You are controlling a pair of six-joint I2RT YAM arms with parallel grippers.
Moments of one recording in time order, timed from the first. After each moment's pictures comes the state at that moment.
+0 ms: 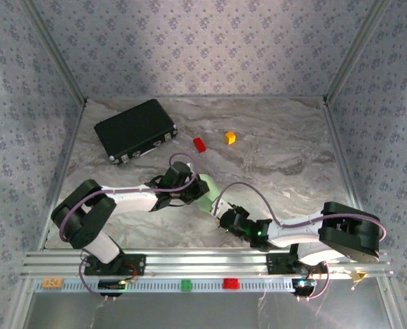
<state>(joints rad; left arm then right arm) -0.81 1.57 0.65 0.26 0.27 -1.24 1.23 1.34 0.31 0.28 0.58 0.00</state>
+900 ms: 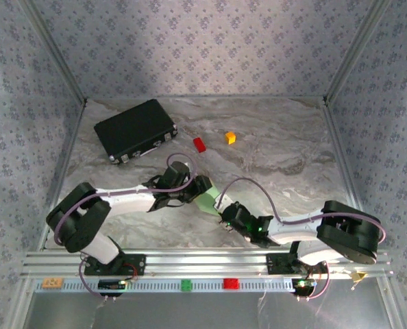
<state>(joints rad) -0.81 1.51 0.65 0.17 0.22 -1.21 1.15 1.35 0.31 0.28 0.44 0.12</state>
